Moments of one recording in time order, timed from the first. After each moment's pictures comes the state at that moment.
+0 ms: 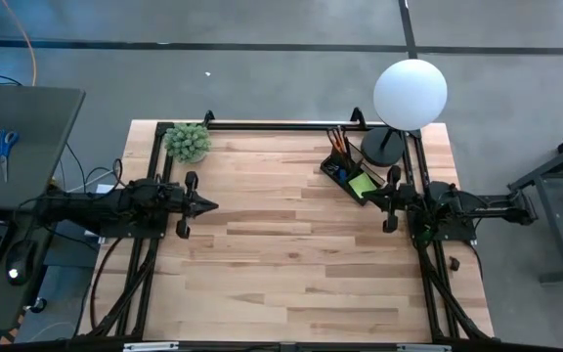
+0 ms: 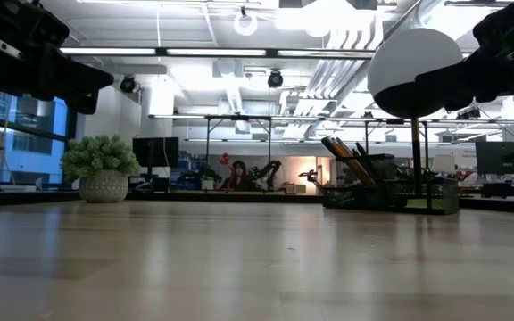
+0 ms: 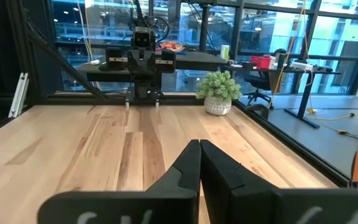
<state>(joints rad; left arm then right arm) 0.14 0.10 0.01 0.02 0.07 0.00 0.02 0.03 0.02 0.02 0.19 -0.05</state>
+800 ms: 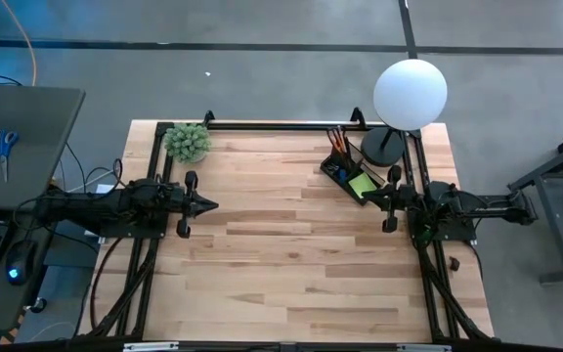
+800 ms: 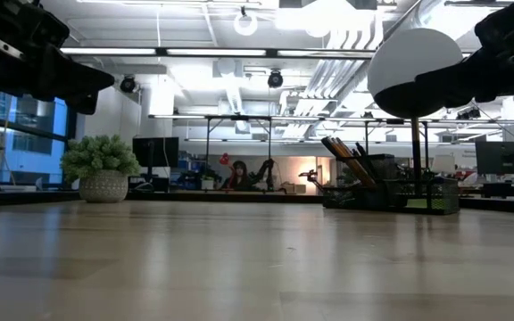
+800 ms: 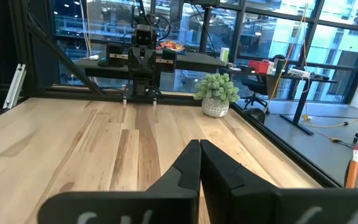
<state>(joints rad) 0.14 0.10 0.01 0.02 0.05 0.00 0.02 0.03 0.02 0.02 0.19 -0.11</state>
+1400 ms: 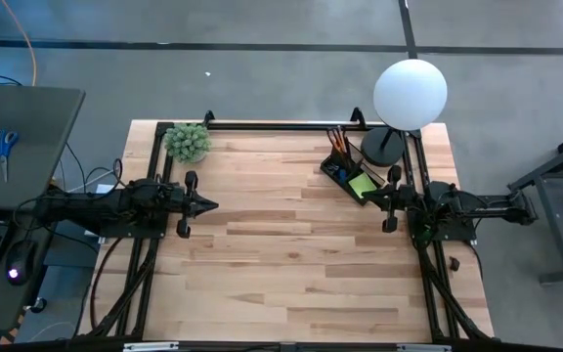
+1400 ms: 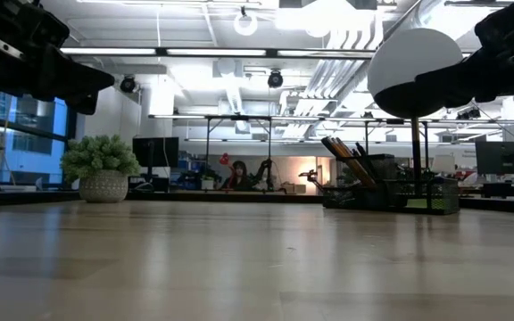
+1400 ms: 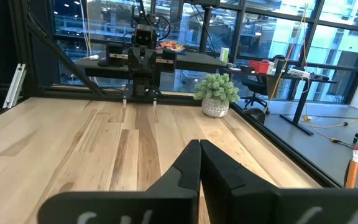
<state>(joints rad) 0.14 0.10 0.01 0.02 0.05 -0.01 0.02 0.03 0.02 0.02 0.19 -0.11</state>
